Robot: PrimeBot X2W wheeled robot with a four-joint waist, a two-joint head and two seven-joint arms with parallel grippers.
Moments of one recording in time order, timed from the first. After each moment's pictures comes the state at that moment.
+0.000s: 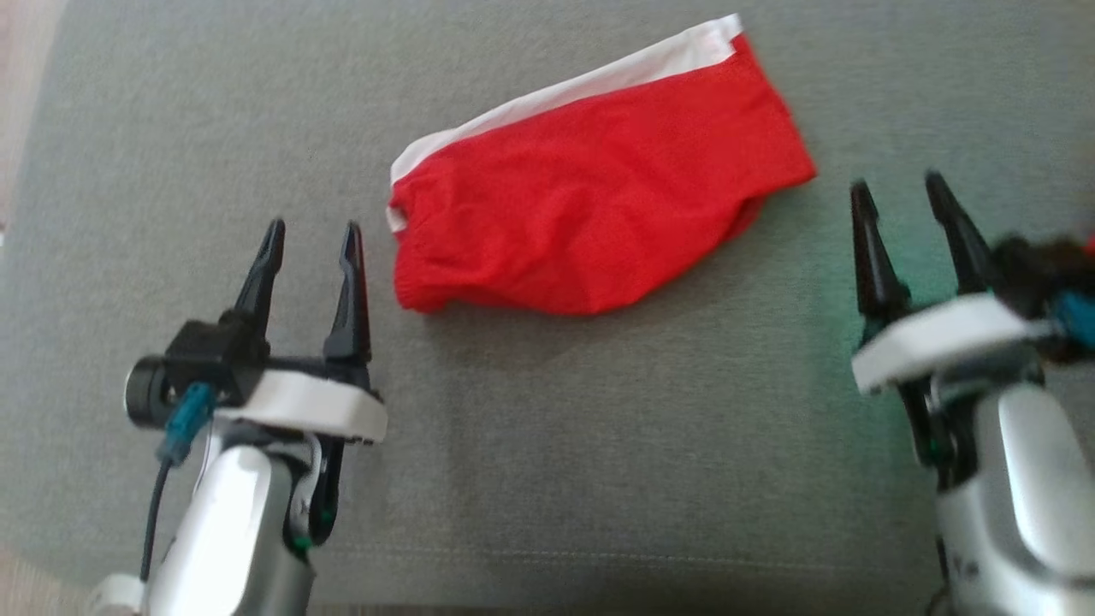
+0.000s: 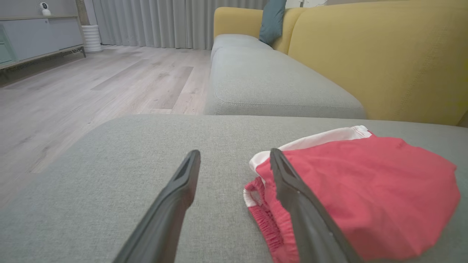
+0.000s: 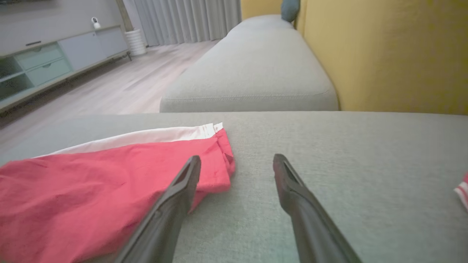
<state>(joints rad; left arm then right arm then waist) -0.23 0.11 -0.24 0.16 -0.21 0.08 -0.25 -0.27 -0.08 0.00 0.13 0.15 0.12 0.05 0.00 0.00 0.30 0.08</state>
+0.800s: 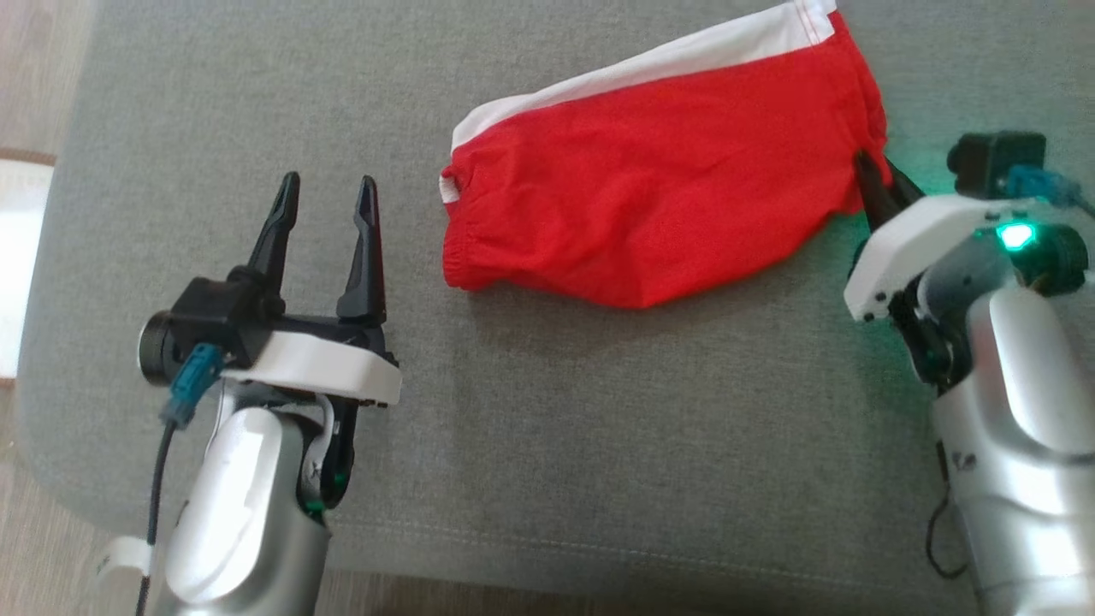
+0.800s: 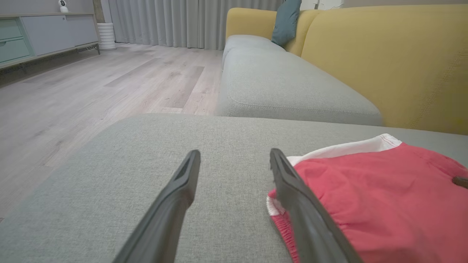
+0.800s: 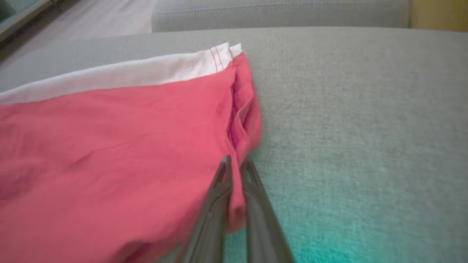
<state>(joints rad) -0.32 0.06 -0.22 0.20 -0.19 0.02 -0.25 -0.57 -0.13 0.04 0.51 0.17 0.12 0.26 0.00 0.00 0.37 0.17</state>
